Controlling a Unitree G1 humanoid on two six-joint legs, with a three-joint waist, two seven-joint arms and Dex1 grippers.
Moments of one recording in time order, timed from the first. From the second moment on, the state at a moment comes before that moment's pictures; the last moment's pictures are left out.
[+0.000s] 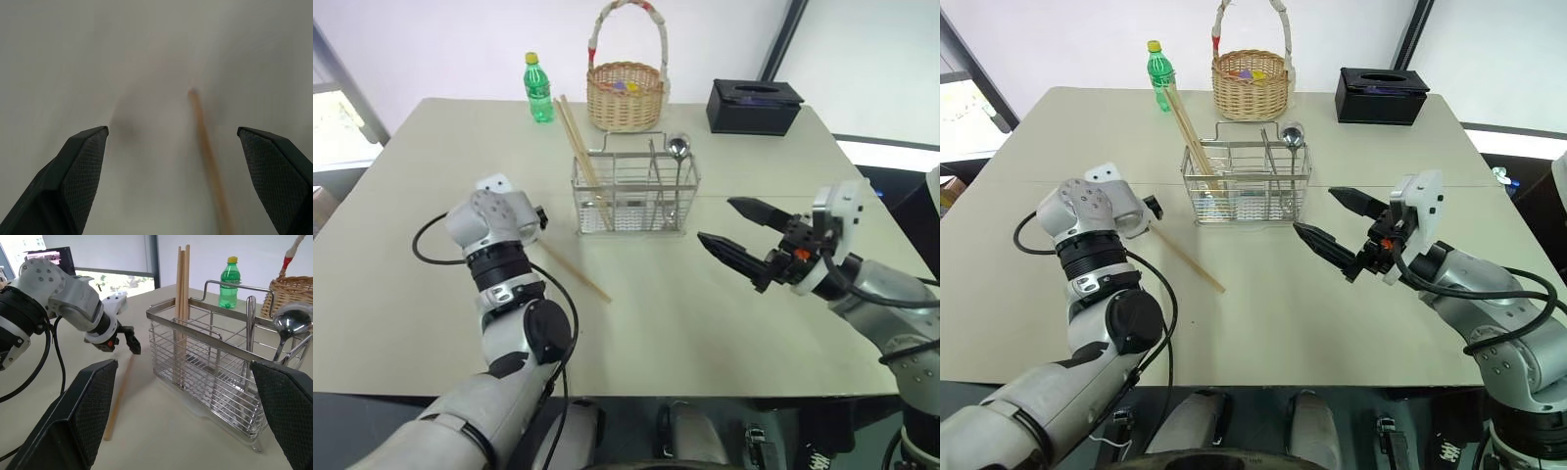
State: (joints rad) left arm -1.02 -0.03 0.74 0.27 -0.14 1.37 0.68; right arm -0.12 -0.70 -0.28 -0.63 0.91 0.66 0.53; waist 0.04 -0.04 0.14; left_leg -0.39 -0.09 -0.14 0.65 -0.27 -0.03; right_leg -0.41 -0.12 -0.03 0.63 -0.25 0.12
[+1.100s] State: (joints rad) left arm -1.06 0.31 0.76 0.66 -0.19 0.93 0.56; right arm -0.15 -0.69 -0.28 -0.64 0.91 0.65 0.51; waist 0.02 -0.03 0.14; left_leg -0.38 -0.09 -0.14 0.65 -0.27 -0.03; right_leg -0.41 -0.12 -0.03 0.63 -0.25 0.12
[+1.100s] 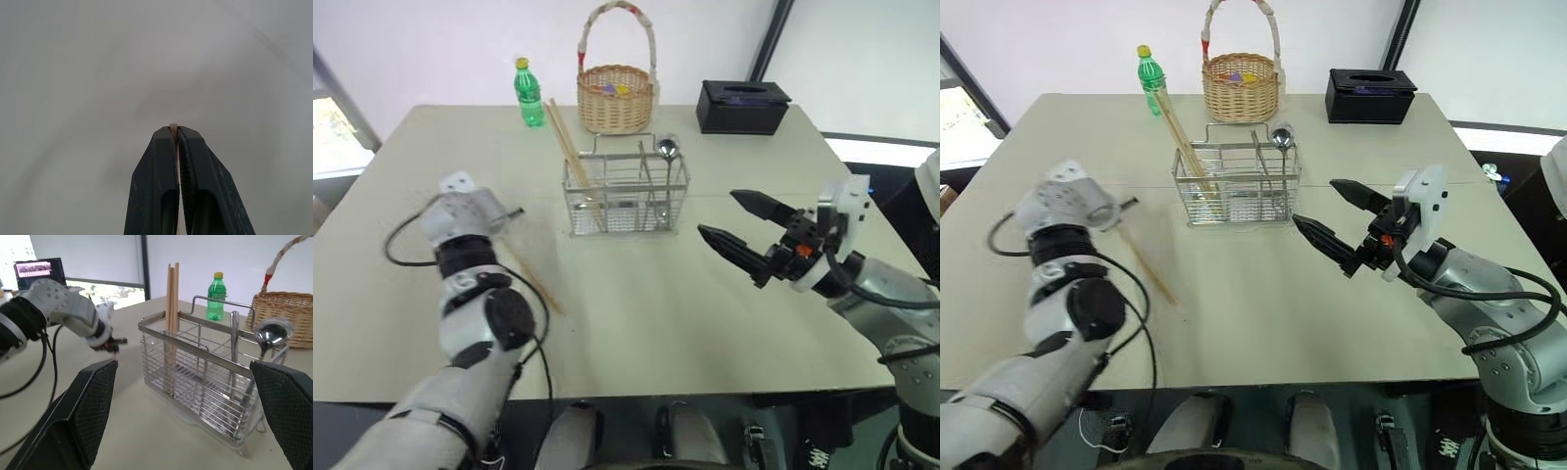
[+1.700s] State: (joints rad) left arm -1.56 0.52 0.60 0.87 -0.36 0.27 -0.03; right arm -0.18 -0.68 -0.25 -0.63 0.92 0.67 0.51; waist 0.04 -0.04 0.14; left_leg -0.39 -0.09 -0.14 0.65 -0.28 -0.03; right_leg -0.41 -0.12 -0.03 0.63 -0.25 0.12
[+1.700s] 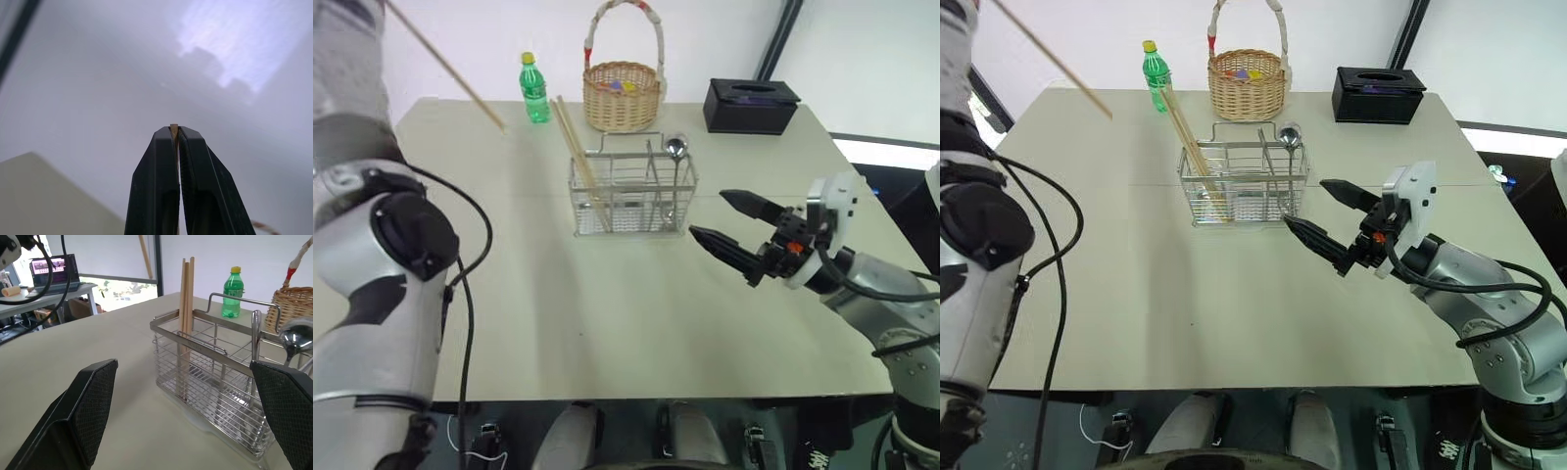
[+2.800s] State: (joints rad) left arm -1.05 0.19 0.22 0.32 -0.43 0.51 -0.27; right arm -0.10 -0.67 -0.29 -0.67 0.92 0.65 0.45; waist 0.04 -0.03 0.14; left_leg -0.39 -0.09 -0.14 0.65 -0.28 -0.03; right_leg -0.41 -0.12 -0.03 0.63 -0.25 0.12
